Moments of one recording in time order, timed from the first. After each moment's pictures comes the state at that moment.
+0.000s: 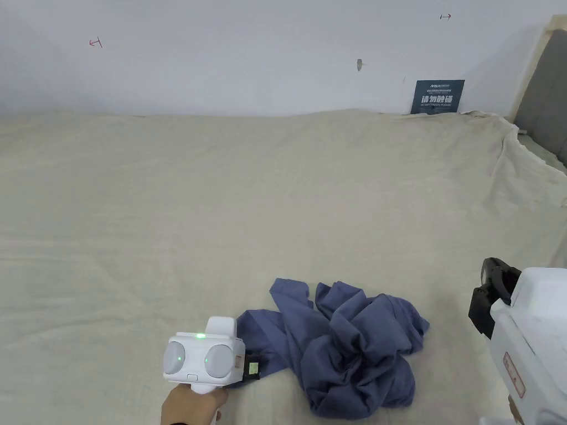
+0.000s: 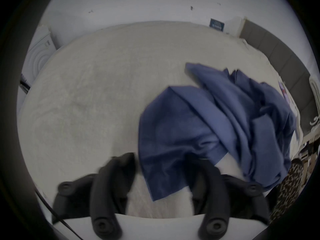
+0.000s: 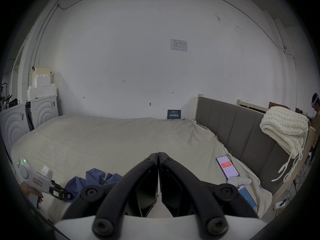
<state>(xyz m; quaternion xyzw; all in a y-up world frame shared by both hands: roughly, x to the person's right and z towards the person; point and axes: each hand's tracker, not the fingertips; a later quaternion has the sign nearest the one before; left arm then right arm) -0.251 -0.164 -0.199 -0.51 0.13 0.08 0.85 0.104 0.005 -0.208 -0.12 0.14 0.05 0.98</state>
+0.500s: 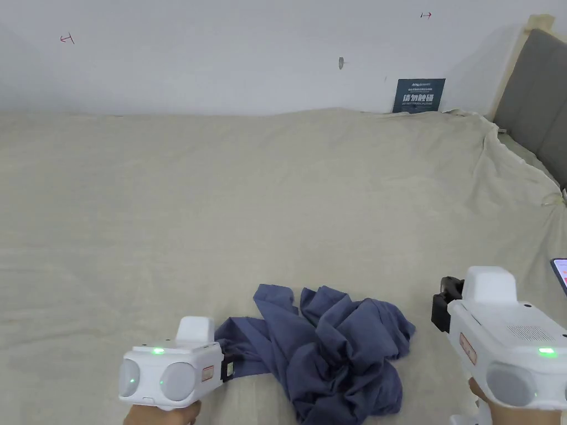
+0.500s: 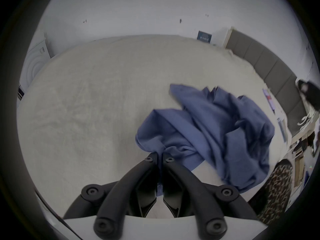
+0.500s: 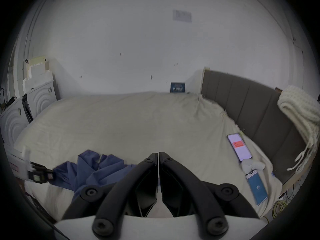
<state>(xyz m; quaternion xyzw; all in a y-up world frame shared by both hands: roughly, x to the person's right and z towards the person) -0.264 -0.116 -0.177 -0.43 0.08 0.12 0.89 0.088 -0.043 -0.282 -0.25 0.15 0.06 0.95</state>
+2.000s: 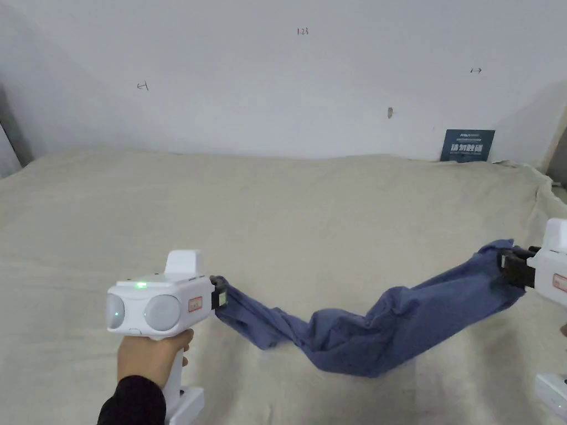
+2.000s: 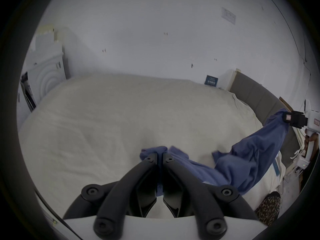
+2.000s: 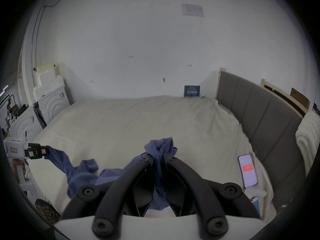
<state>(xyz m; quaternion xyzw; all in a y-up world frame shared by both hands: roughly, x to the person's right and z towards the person) -0.359 0.016 -0.195 -0.29 0.15 0.10 0.94 0.107 0.067 -0.362 -0.24 0.22 0.04 0.94</state>
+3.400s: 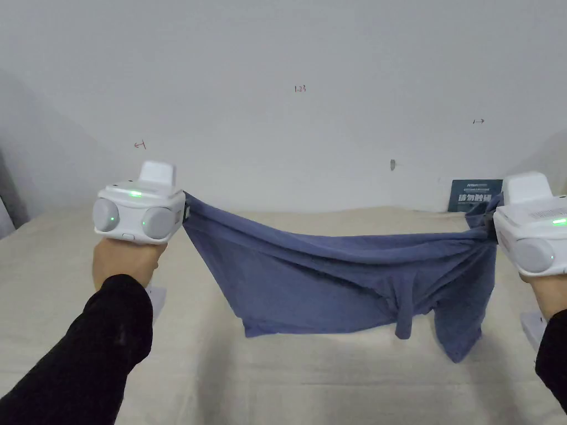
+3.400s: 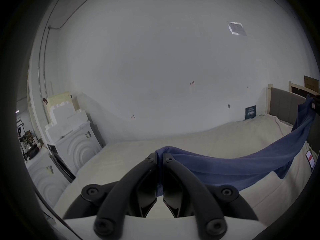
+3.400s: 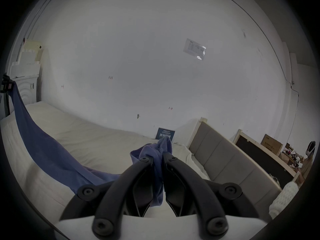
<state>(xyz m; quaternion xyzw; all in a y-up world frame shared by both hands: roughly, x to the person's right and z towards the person) -0.441 0.137 -0.346 -0.18 0.27 -0.07 0.94 -0.009 0.107 -0.499 -0.10 0.10 0.17 0.97</state>
